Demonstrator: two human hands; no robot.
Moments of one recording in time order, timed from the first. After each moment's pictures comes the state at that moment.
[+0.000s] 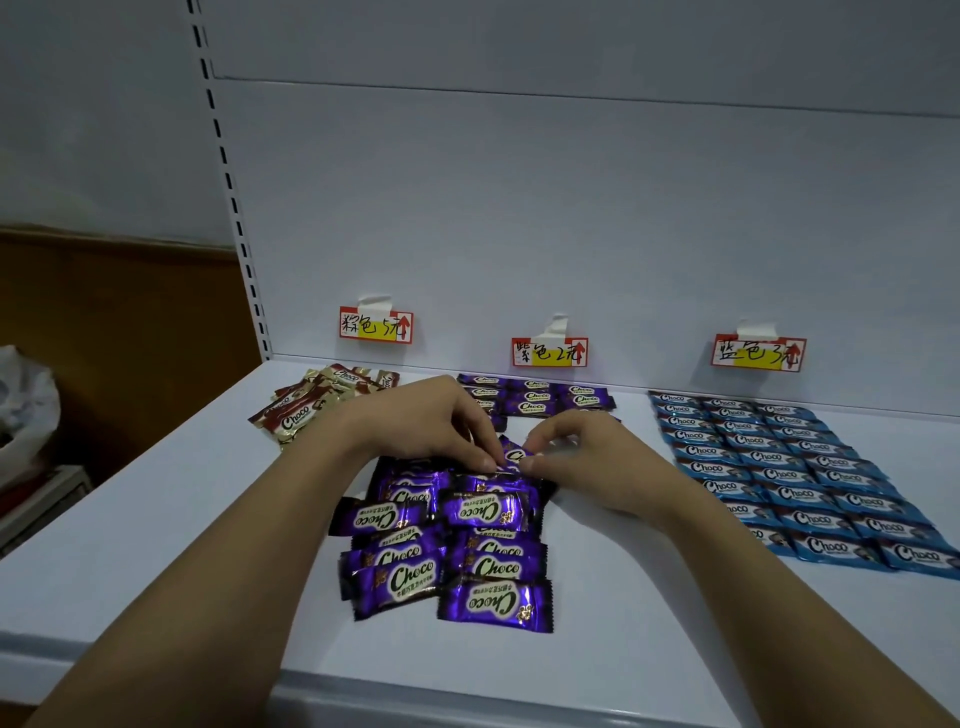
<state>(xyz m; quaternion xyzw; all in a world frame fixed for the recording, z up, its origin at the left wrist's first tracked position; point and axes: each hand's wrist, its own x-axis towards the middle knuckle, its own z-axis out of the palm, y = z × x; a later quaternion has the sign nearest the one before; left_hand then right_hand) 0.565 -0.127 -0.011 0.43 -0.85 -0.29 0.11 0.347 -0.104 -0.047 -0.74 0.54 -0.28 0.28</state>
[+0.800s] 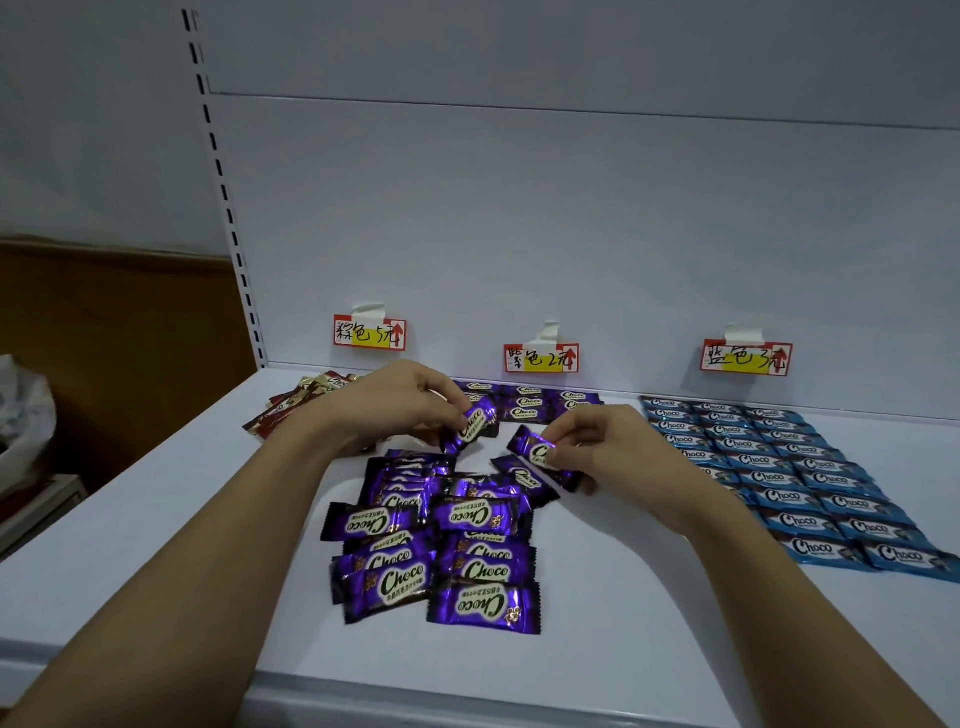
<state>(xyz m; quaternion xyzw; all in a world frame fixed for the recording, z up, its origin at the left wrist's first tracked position) 0.577 -0.134 -0.013 0.50 -0.69 -0.43 0.29 0.330 -0.091 -0.031 -0.67 0.52 -0.35 0.39</state>
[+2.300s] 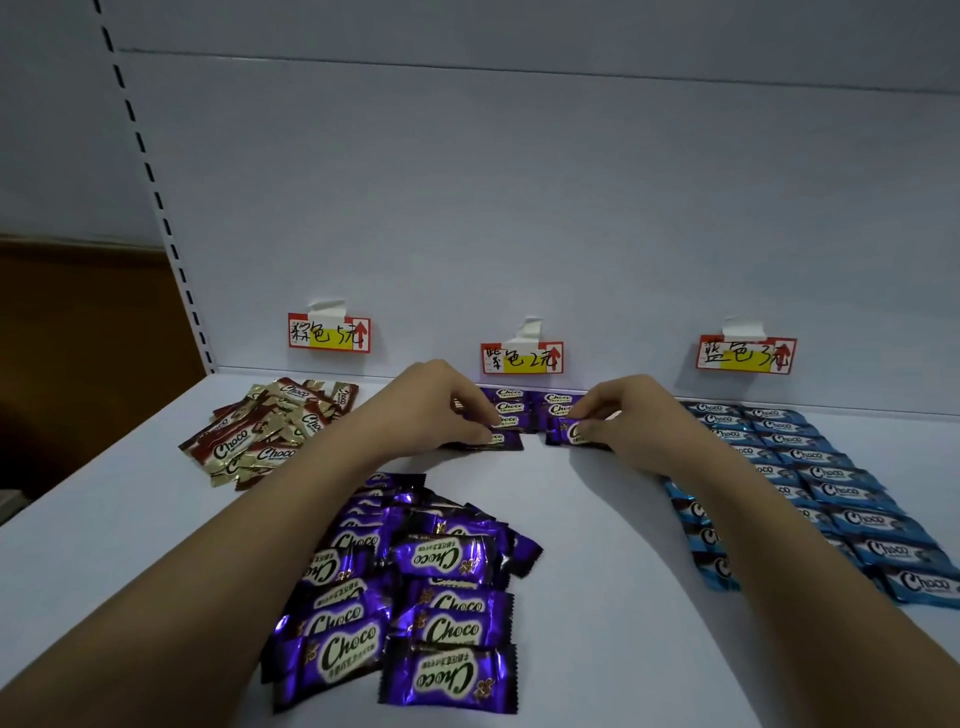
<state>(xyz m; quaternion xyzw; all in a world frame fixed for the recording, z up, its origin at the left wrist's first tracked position) 0.527 -0.170 -0.024 0.50 -0.81 -0.21 0.23 0.294 -0.148 -0.025 -0.67 0.63 -0.29 0.25</state>
